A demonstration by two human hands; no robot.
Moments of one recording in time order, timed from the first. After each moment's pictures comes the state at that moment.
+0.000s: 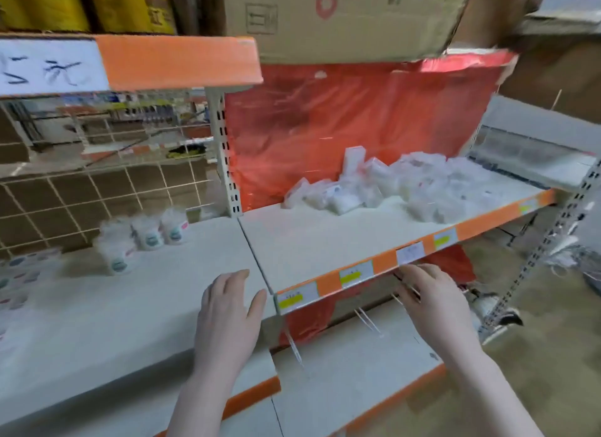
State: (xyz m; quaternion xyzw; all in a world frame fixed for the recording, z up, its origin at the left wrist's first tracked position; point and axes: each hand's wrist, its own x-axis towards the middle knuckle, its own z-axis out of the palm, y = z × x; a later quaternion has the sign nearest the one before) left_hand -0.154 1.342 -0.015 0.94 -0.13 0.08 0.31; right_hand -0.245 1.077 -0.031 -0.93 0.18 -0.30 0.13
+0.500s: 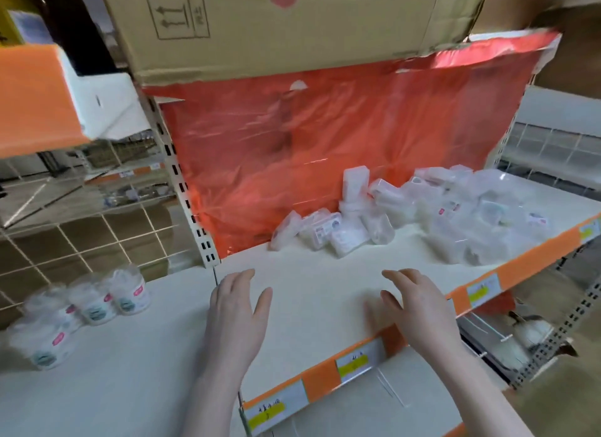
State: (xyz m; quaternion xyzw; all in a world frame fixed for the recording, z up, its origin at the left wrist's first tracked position) left_hand -0.024 1.236 -0.019 0.93 -0.13 0.10 0.31; right_hand -0.107 0.997 -0.051 -0.94 0.19 -0.23 0.17
